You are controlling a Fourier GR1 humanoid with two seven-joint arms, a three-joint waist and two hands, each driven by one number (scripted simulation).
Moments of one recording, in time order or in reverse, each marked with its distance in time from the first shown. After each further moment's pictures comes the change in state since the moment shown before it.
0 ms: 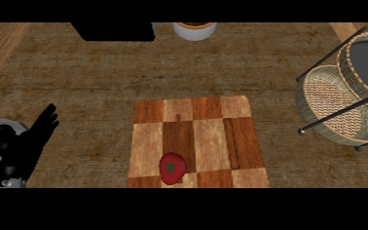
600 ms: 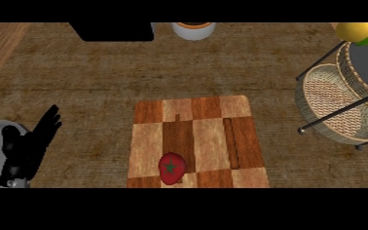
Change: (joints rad) left arm -0.001 -0.017 -0.003 0.015 -0.017 0.010 -0.016; right arm -0.063 -0.017 -0.217 -0.129 -0.145 -0.097 0.074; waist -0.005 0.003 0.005
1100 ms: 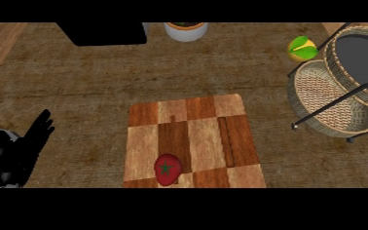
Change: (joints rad) left arm 0.026 0.009 0.033 0.002 0.017 0.000 0.000; right arm 0.058 -0.056 -0.395 -0.148 -0.304 0.113 0.093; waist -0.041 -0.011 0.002
